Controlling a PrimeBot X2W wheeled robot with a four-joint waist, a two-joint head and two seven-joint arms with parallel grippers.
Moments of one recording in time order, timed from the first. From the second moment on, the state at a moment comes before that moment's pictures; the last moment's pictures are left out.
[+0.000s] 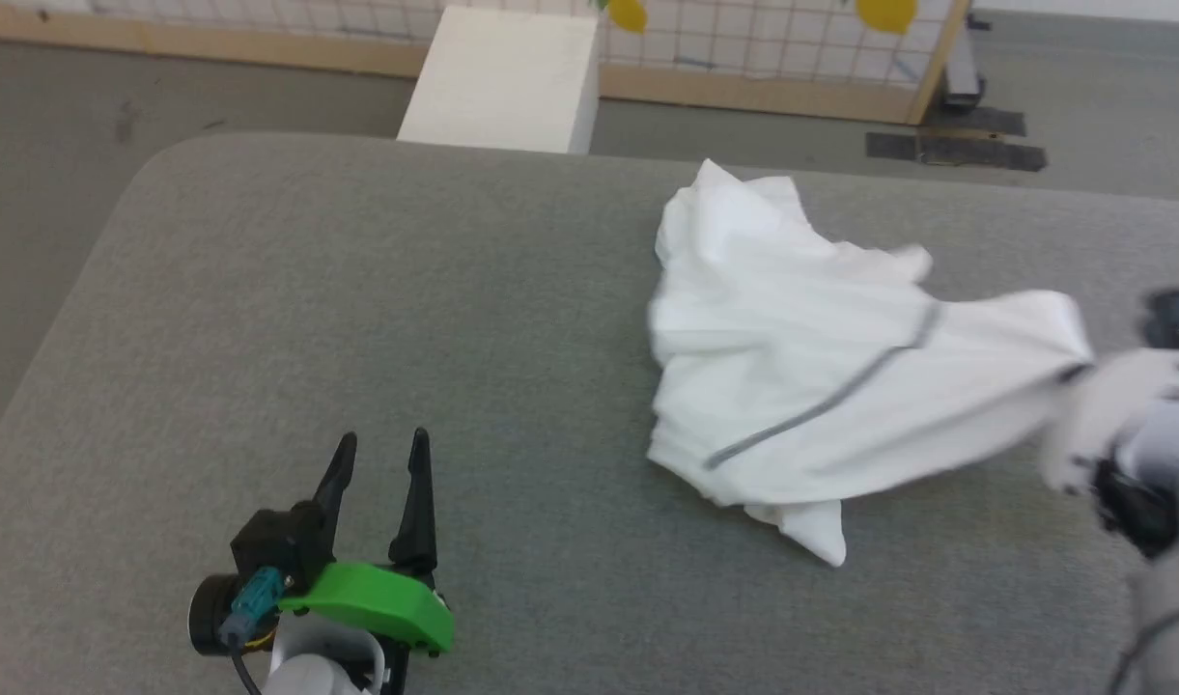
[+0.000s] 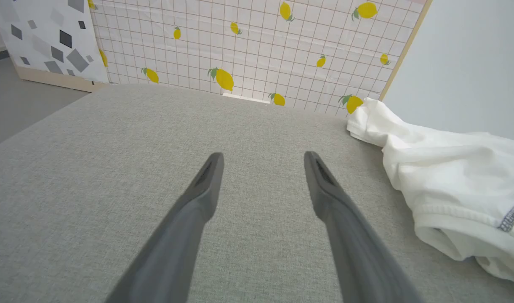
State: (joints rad) left arm -0.08 0.12 -0.20 0.18 -0.33 0.03 -0.26; right arm -0.43 -0.15 -0.26 0.45 0.05 0.13 0.42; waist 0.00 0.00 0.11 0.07
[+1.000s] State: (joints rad) left arm -0.17 0.07 -0.29 0.21 -0.42 -0.03 -0.06; right arm 0.00 -0.05 -0.43 0.14 0.35 0.13 0.11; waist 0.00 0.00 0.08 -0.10
